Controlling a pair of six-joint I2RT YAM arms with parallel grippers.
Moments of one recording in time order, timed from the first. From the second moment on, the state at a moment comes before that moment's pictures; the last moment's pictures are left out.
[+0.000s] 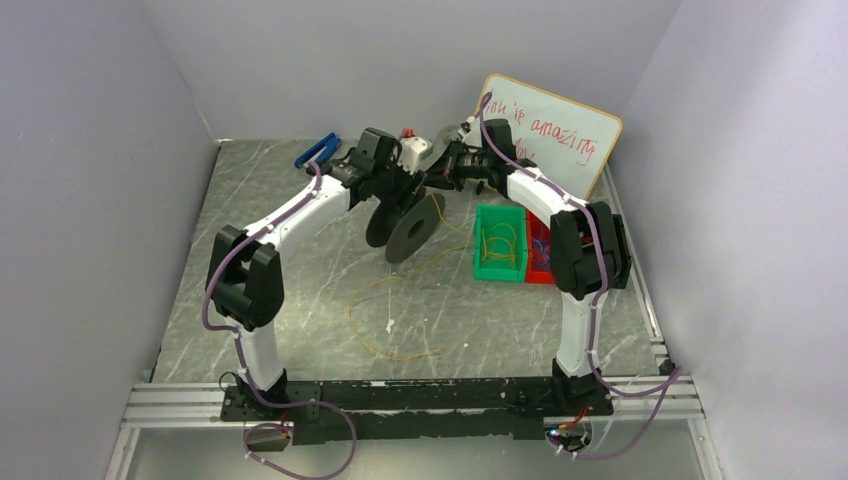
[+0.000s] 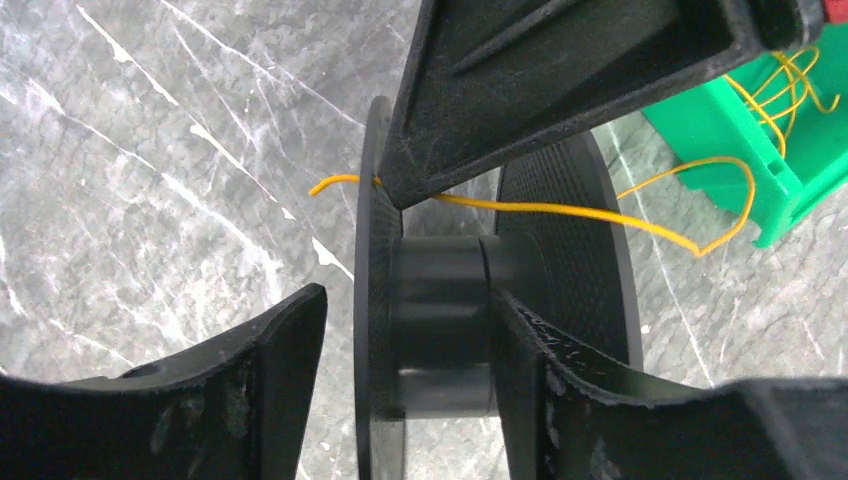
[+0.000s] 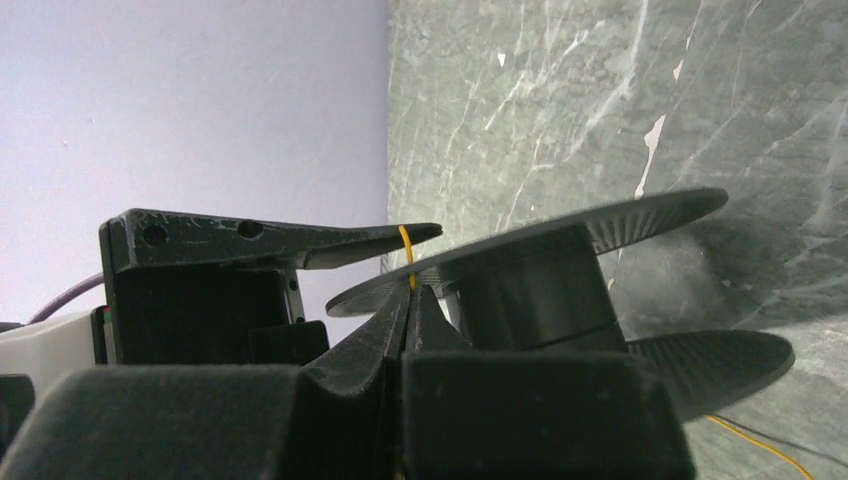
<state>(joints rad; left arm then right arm) -0.53 1.85 1.60 -0.47 0.17 0.16 0.31 2.04 1.59 -0.07 -0.84 0.96</state>
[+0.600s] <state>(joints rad) -0.43 1.85 1.77 -0.57 0.38 0.22 0.31 2.05 1.61 -0.07 -0.84 0.96</state>
